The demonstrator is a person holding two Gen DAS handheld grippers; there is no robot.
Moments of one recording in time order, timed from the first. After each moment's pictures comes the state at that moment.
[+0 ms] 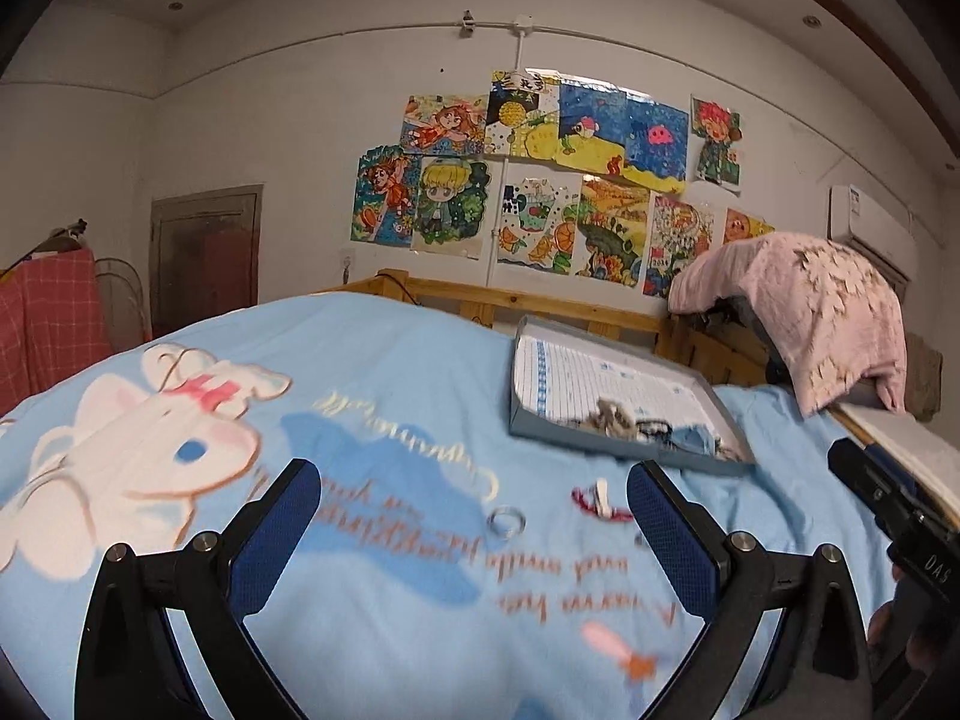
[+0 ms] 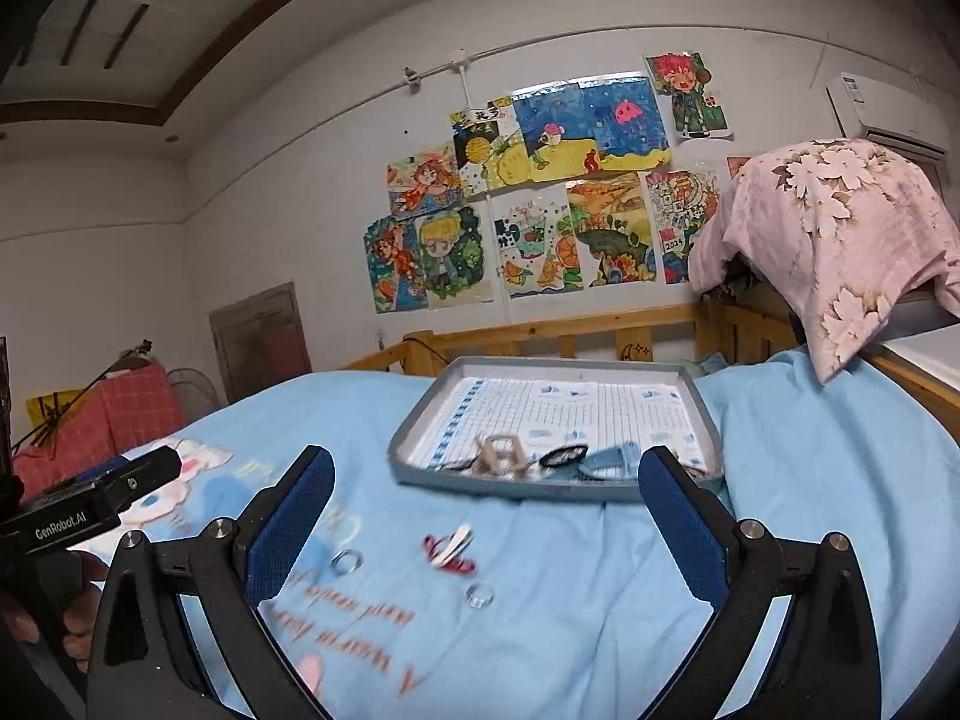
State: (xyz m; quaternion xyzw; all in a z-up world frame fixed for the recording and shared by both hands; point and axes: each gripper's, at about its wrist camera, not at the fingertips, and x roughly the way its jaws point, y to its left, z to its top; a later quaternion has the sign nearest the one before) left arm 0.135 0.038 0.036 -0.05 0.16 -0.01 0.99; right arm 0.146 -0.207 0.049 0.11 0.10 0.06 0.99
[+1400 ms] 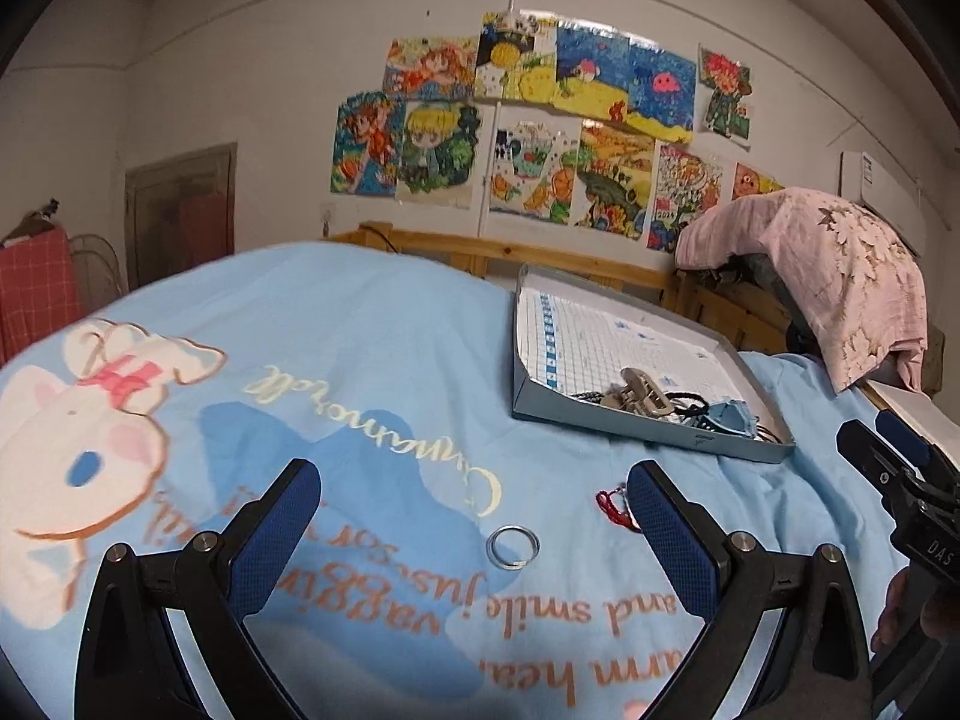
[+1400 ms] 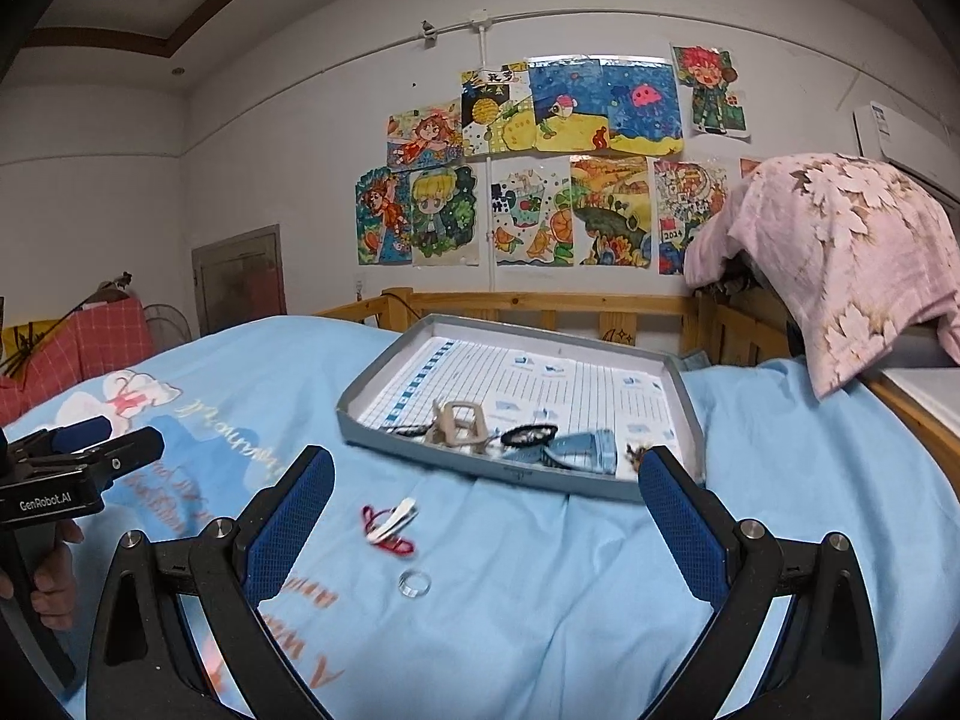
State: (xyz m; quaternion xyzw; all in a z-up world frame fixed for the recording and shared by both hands) left arm 0.242 0.032 0.007 -0.05 0.22 -0.02 0.97; right arm 0.213 -0.211 0.037 0.04 0.14 0.04 0.99
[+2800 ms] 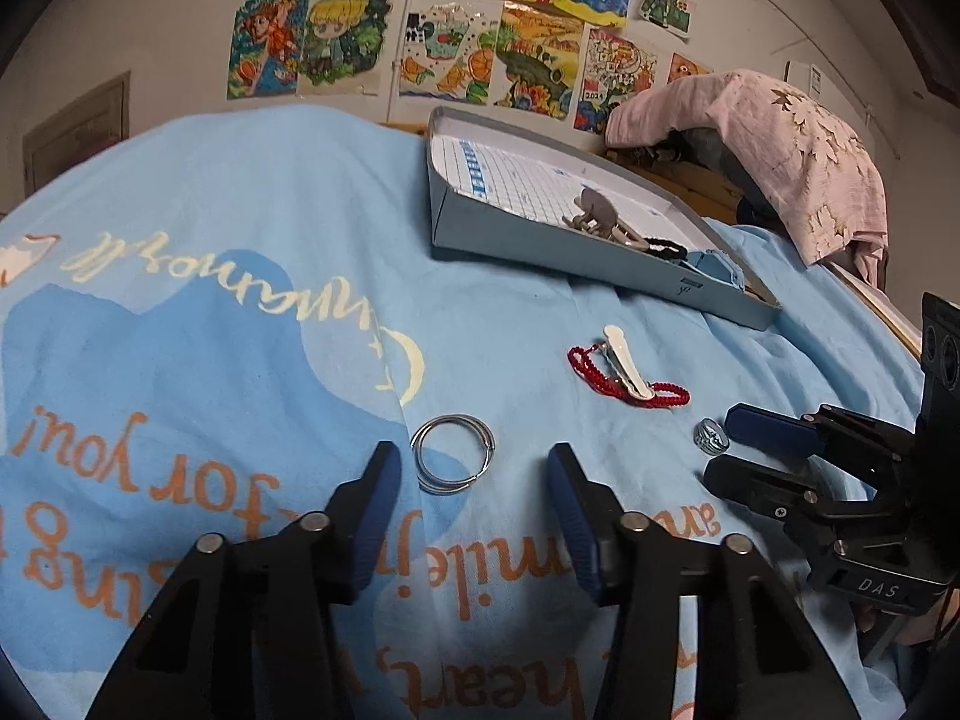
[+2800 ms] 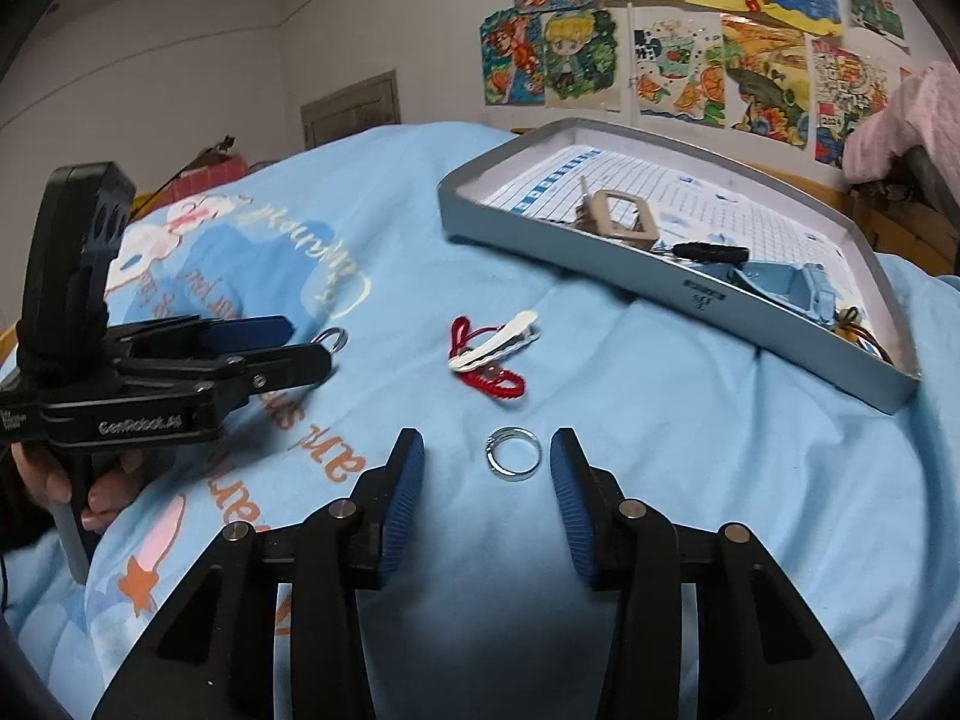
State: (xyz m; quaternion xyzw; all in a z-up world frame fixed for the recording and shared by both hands) left arm 0.292 0.012 -0.078 -0.02 0.33 -0.14 0.93; right arm 0.267 -0.162 -0.056 -0.01 0.31 0.21 0.93
